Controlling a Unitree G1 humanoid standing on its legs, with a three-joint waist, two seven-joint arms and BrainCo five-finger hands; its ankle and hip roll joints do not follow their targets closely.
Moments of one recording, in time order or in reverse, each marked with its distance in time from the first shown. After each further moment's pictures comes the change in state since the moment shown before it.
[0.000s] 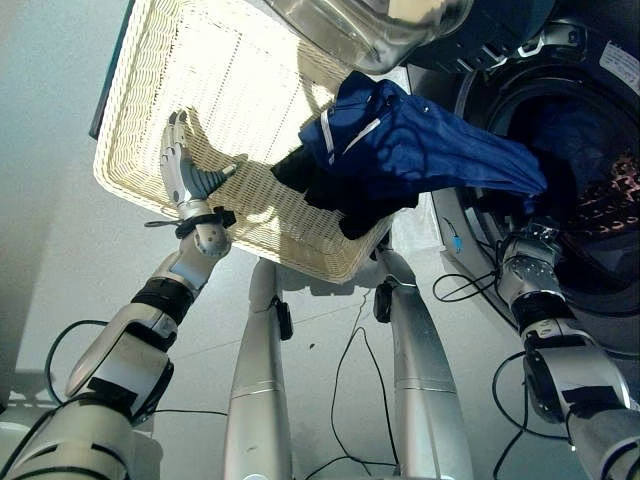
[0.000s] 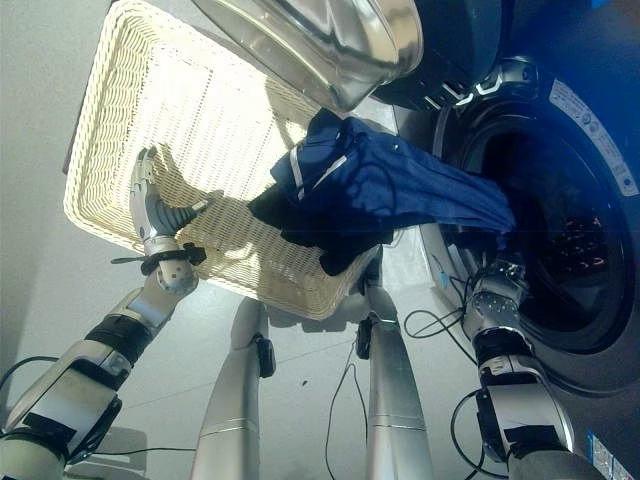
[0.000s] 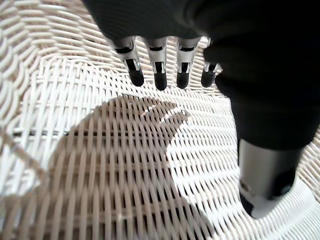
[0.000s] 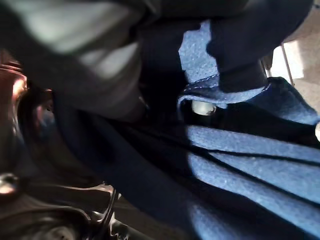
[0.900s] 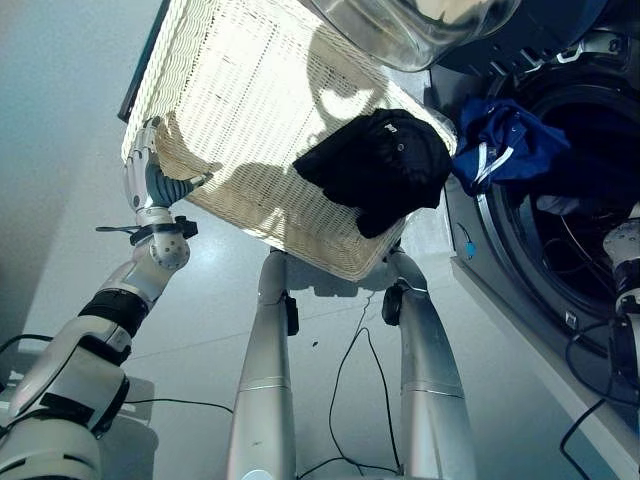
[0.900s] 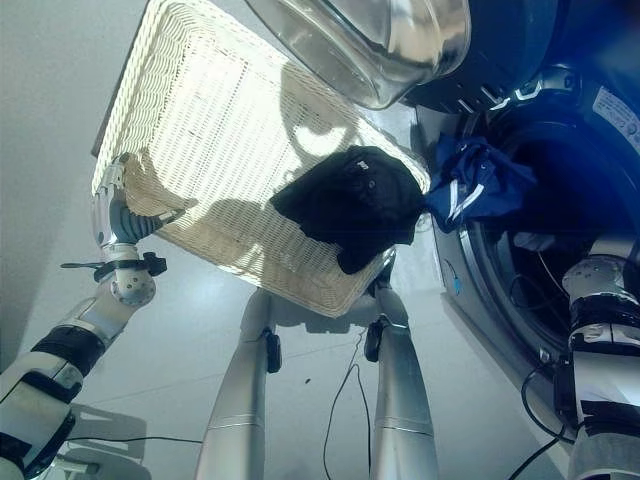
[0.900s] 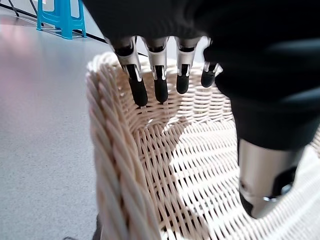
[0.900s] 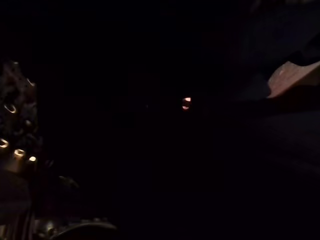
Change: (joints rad) left arm 0.104 0.194 -0.029 -0.029 -0.010 -0.084 -0.074; right arm -0.096 -0.358 -0.061 0.111 -0.698 -0.207 -1.131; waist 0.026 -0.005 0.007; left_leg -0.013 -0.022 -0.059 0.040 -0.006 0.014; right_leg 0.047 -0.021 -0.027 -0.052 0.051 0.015
